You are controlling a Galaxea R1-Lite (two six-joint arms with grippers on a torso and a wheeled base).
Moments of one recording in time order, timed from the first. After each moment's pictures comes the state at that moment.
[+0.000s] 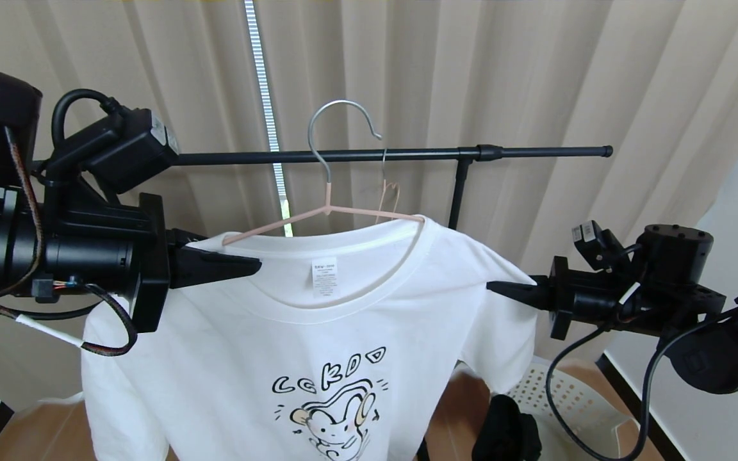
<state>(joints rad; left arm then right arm) -0.30 1.42 -1.13 0.26 -0.59 0.55 0.11 1.96 -0.68 -1.05 1.00 -0.19</state>
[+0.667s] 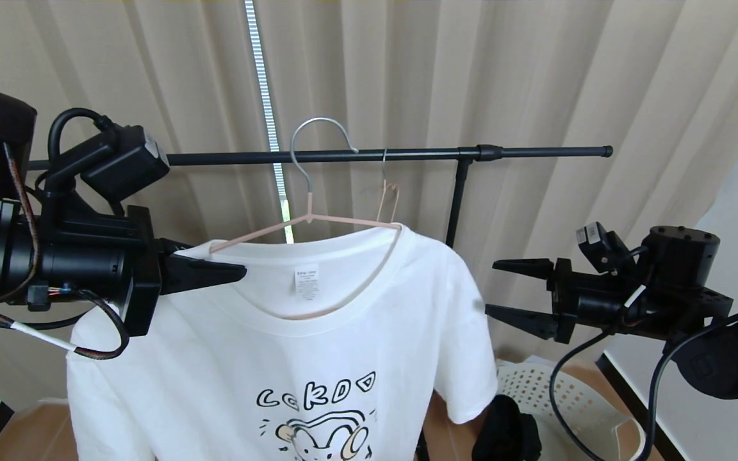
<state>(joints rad) -0.24 1.42 -1.09 0.26 -0.59 0.53 0.12 1.94 -0.65 -1.05 1.00 -0.19</state>
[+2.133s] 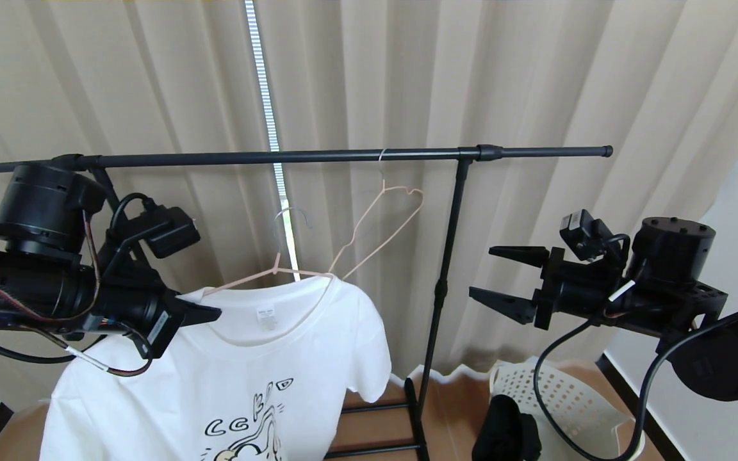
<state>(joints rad) -0.14 1.56 -0.99 0.26 -0.38 0.53 0.20 1.91 -0.67 -1.05 0.77 -0.16</state>
